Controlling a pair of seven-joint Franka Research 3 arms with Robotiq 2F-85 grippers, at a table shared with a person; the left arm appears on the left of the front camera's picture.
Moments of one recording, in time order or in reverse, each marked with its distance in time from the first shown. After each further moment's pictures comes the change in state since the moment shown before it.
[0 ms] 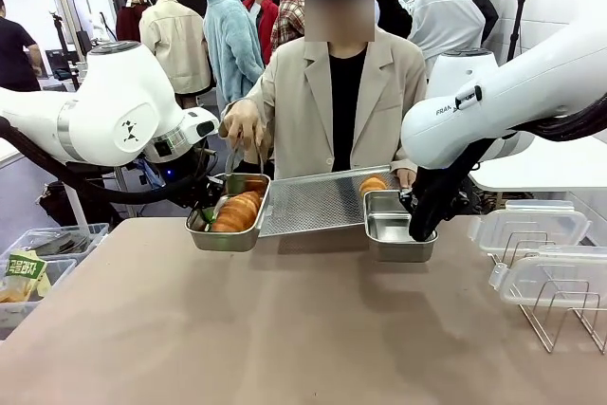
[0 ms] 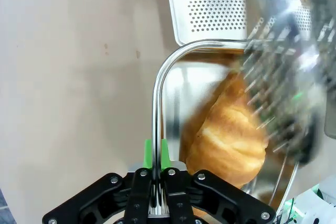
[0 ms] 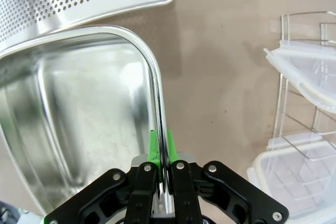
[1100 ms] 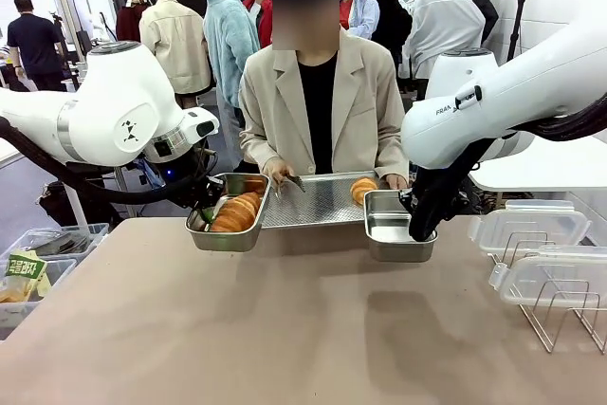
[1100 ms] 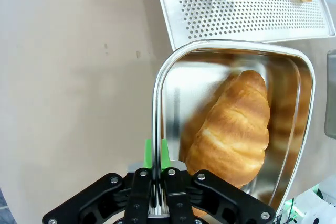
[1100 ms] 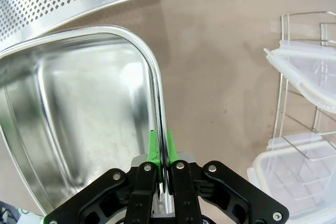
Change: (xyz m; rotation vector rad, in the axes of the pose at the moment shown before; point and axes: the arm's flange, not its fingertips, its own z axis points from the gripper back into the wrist) left arm 0.000 0.000 0.000 0.000 0.000 0.000; right arm 0.000 0.000 0.000 0.000 0.000 0.000
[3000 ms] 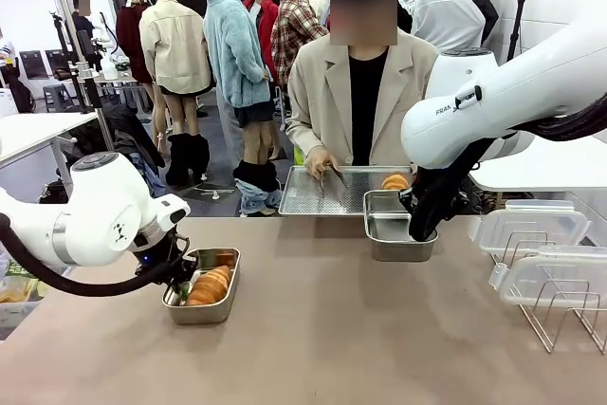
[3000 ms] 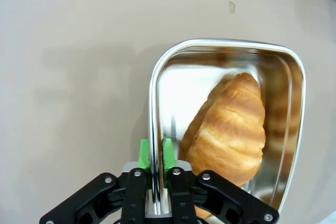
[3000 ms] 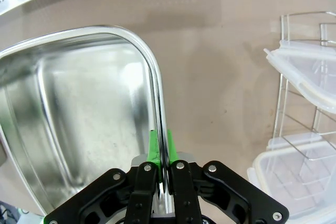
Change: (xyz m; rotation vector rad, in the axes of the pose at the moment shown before) left arm -0.068 0.089 -0.142 -0.001 0.055 0.105; right arm 0.000 0.000 0.000 0.000 -0.001 0.000
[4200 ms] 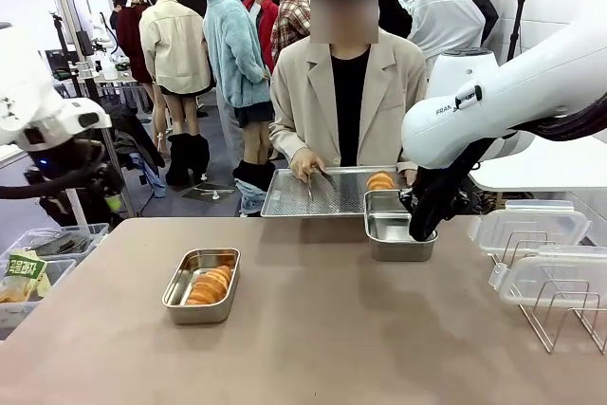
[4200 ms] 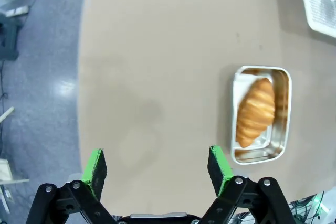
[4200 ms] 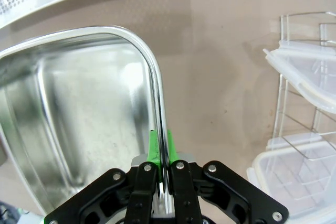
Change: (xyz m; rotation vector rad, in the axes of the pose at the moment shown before) left arm 0.043 0.099 0.210 0.151 -0.027 0.000; right arm 0.000 -0.001 0.000 0.000 -0.001 -0.001
